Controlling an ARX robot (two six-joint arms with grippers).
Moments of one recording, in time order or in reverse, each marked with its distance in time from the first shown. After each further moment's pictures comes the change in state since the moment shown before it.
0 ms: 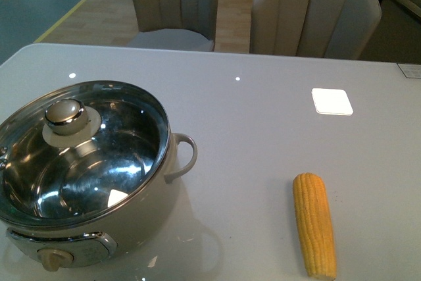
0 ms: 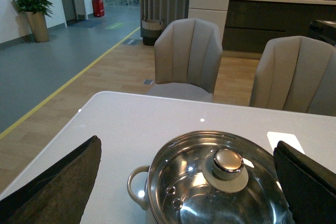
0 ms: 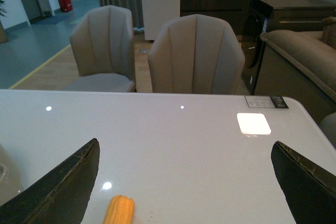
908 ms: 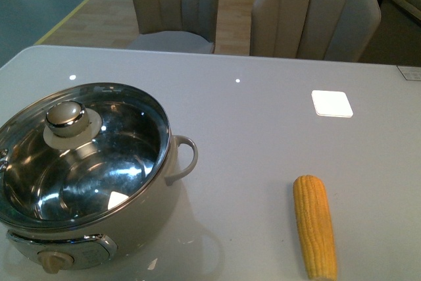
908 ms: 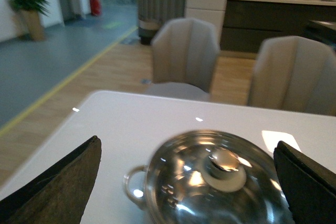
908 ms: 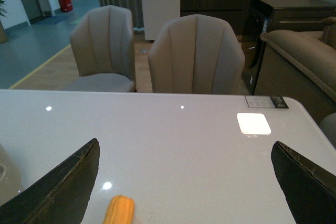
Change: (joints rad) left arm 0.047 0.098 0.042 -0.126 0.230 -0.134; right arm 0.000 0.000 0.000 0.000 -0.002 0.000
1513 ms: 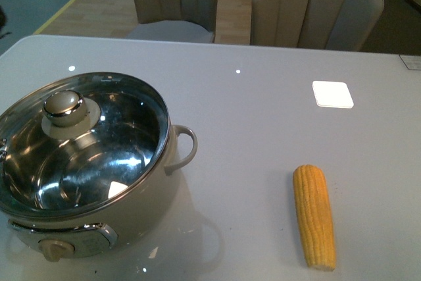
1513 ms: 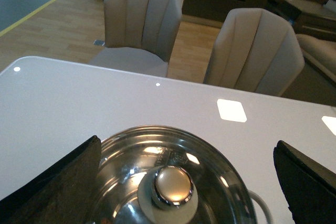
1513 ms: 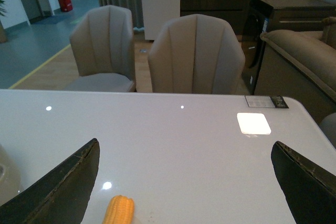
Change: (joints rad) left arm -0.169 1.262 0.209 1.066 -0.172 -0.002; right arm 0.000 0.000 0.000 0.000 0.002 0.000
